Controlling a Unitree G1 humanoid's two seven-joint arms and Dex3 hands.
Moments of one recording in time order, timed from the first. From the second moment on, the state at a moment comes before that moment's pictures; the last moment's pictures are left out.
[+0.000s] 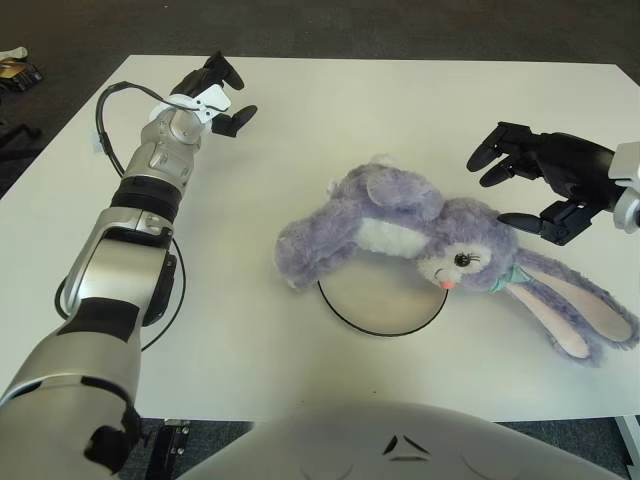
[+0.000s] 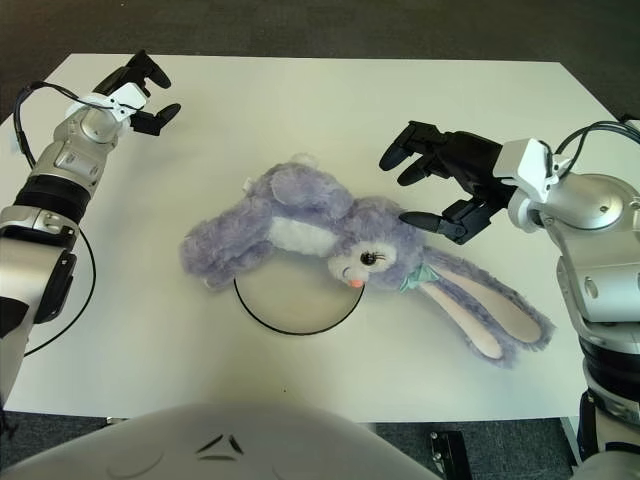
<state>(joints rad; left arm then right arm) -0.92 0.49 -0.19 0.83 0.39 -0.05 -0.08 -0.25 -0.92 -0.21 -0.58 0.20 0.72 0.75</state>
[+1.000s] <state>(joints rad) -0.61 0.30 0.08 0.24 0.02 0.03 -0.14 -0.26 -0.92 -0.22 -0.60 0.26 0.80 0.72</state>
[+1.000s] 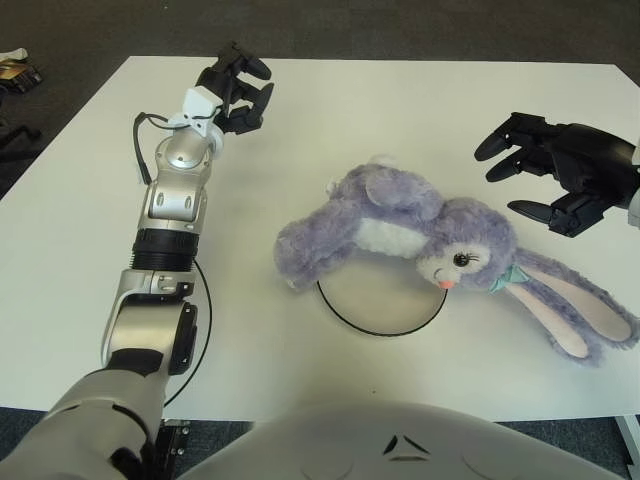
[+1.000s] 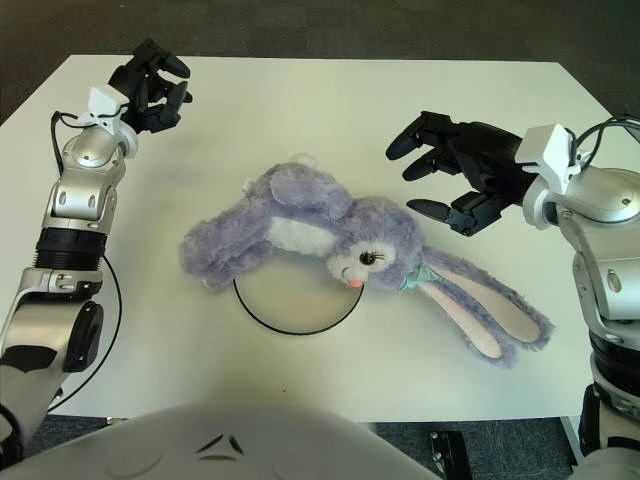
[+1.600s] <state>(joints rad) -0.57 0.24 0.12 0.27 -0.02 -0.06 -0.13 -0.26 -0.73 -0.23 -0.58 0.20 0.72 0.46</state>
